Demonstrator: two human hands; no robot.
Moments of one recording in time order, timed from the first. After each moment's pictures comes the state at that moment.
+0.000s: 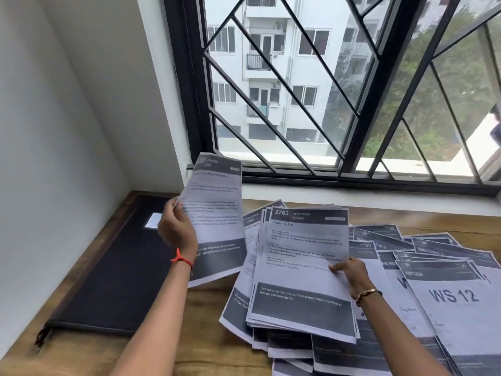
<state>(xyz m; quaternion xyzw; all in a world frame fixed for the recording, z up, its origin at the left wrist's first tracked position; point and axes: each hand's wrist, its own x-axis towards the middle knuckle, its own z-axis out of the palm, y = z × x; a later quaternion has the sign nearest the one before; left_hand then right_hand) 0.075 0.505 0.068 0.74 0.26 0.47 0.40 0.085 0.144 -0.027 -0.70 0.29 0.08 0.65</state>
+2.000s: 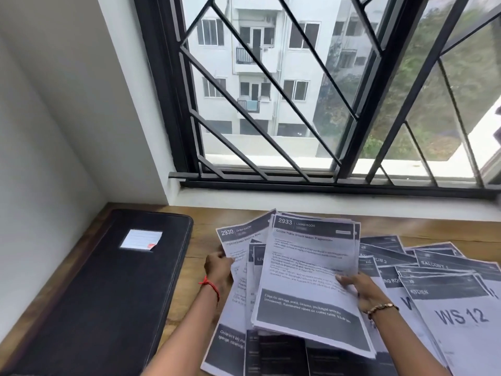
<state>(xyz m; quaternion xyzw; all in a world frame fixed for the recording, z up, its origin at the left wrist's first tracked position) 0.127 0.433 -0.031 0.70 0.33 -0.02 0.63 0.117 0.114 -0.034 -0.57 0.27 0.20 0.75</state>
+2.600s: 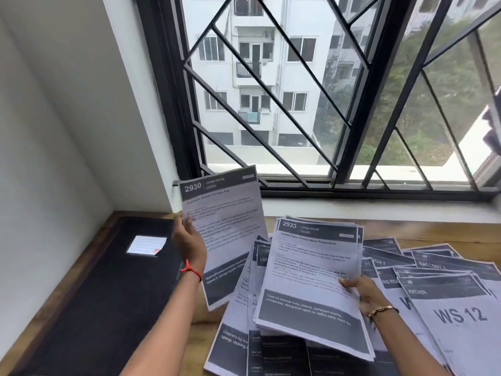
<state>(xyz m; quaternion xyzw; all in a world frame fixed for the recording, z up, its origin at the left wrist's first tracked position) 0.131 0.474 0.054 0.74 0.23 0.42 0.48 0.110 0.113 -0.033 -0.58 0.30 0.14 0.74</state>
